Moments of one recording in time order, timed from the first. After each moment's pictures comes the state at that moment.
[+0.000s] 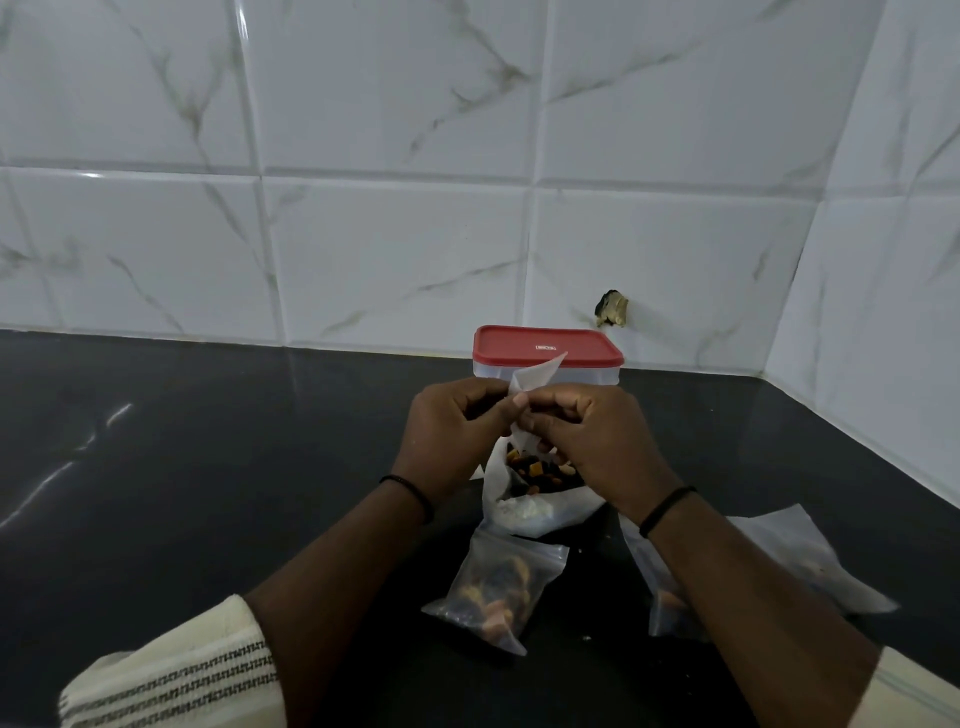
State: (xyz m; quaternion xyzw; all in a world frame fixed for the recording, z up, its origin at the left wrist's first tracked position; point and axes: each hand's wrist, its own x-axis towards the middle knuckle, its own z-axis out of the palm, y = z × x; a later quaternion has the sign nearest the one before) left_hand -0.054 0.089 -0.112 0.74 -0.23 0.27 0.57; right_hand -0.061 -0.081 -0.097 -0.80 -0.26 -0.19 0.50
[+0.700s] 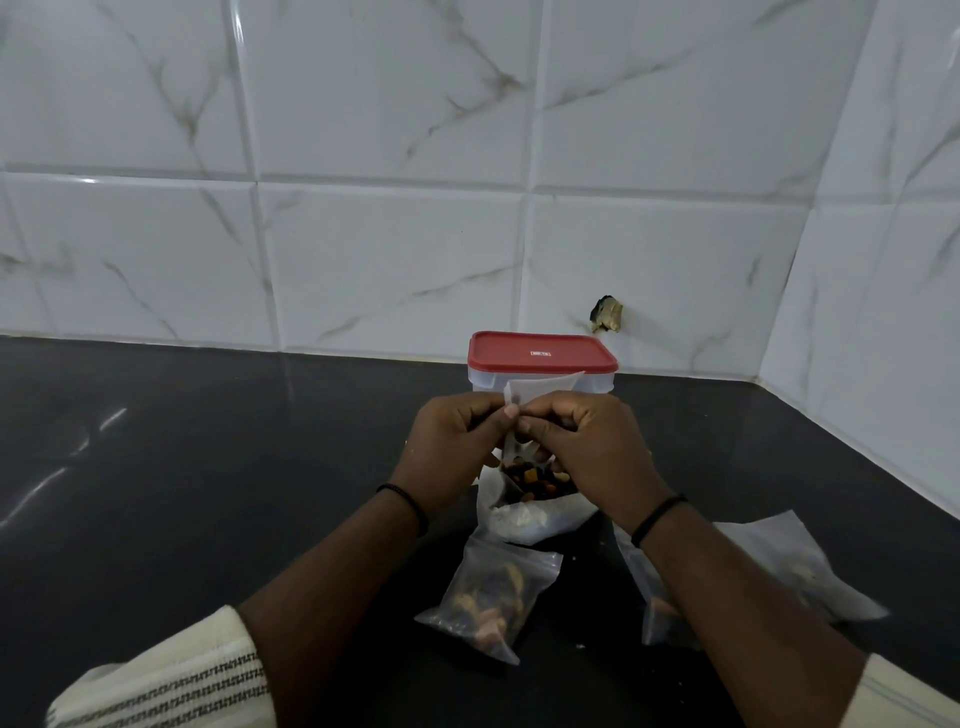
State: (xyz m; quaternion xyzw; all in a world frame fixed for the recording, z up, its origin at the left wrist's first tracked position) left_hand -0.053 0.087 -0.113 0.75 -0.23 0.21 0.59; right_hand -0.056 -0.082 -0.101 -0.80 -0.26 -0.22 0.50
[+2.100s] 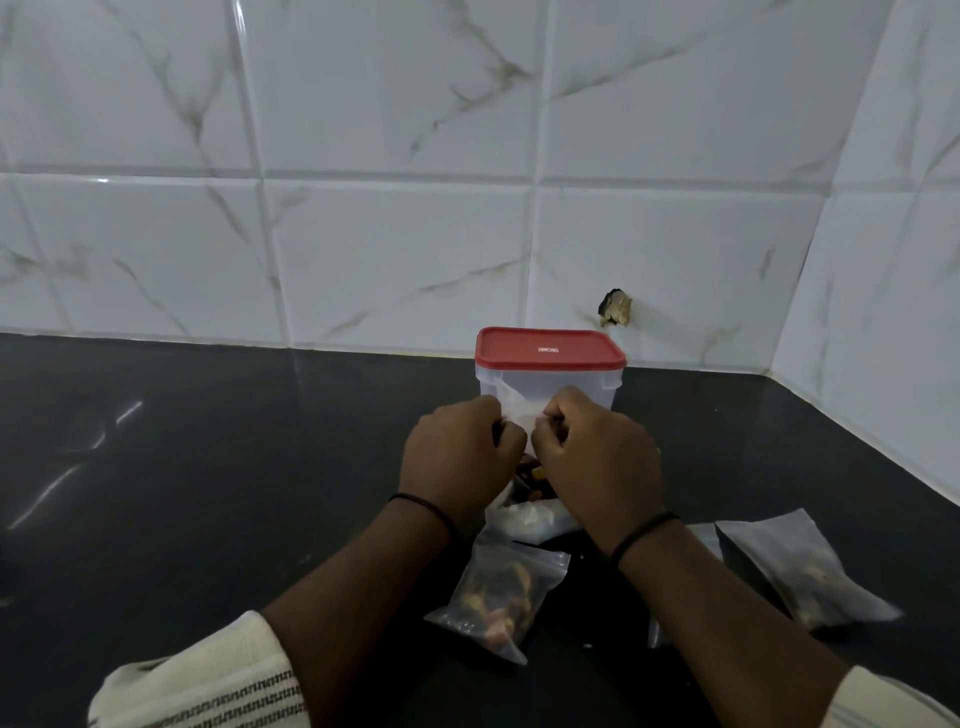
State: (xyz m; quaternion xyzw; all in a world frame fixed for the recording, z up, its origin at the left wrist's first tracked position) left_hand -0.068 0.076 -0.105 0.91 -0.09 0.32 0.25; right_hand -0.065 -0.067 -0.111 -0.88 -0.14 -0.40 0.21
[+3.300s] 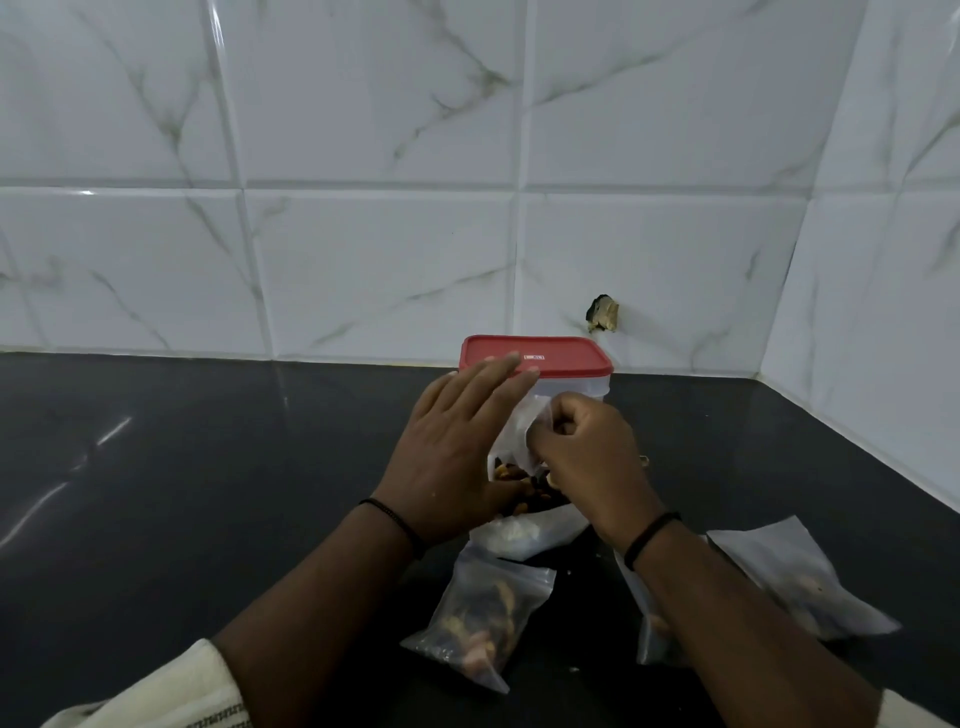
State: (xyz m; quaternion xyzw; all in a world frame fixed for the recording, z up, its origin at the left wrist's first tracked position) left_hand -0.060 0.087 -0.105 0.87 -0.29 0.39 0.12; right_hand -0.064 -0.074 -0.097 -0.82 -0.11 -0.22 0.52
